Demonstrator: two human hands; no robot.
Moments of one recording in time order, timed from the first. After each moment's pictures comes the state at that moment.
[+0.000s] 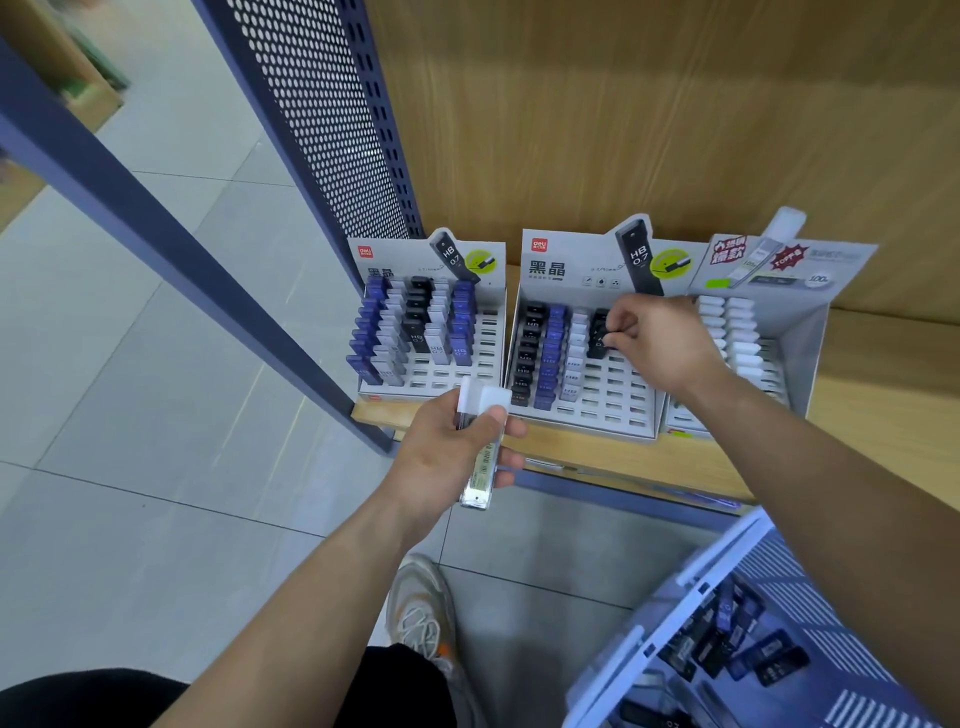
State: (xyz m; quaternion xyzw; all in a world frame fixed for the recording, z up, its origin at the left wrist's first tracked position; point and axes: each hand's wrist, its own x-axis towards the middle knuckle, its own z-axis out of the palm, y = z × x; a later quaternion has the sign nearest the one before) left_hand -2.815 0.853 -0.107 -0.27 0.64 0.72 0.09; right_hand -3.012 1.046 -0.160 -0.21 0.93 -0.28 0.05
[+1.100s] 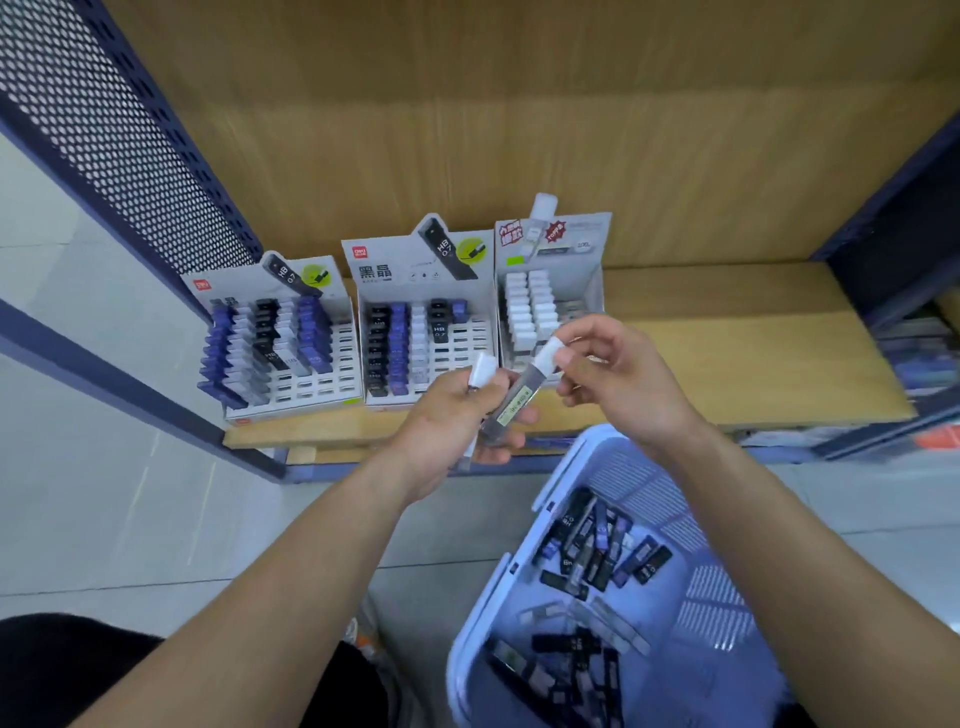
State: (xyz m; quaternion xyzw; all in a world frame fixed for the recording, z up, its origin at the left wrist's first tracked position) left_hand -2.833 0.986 -0.068 -0.16 0.66 0.70 0.23; right_hand -2.875 1.170 -0.073 -0.01 0.74 -0.66 0.13
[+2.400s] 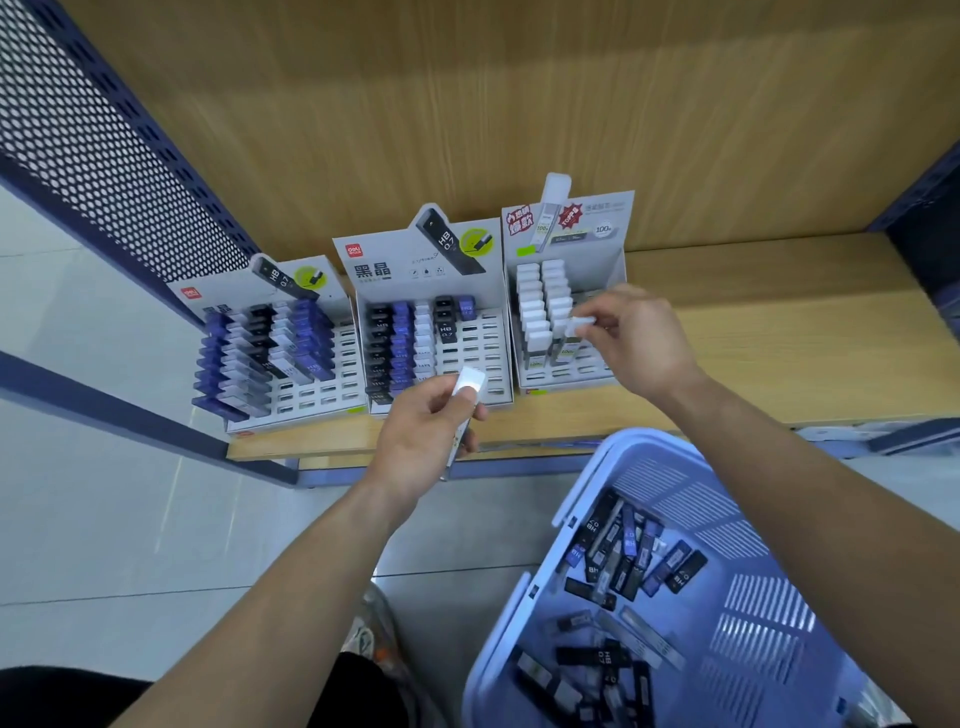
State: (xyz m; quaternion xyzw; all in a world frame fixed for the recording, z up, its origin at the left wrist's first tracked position) left_hand -2.851 0.963 -0.113 -0.19 0.75 0.63 0.11; right_hand -2.961 1.191 -0.145 -0.15 0.93 -0.34 -0.03
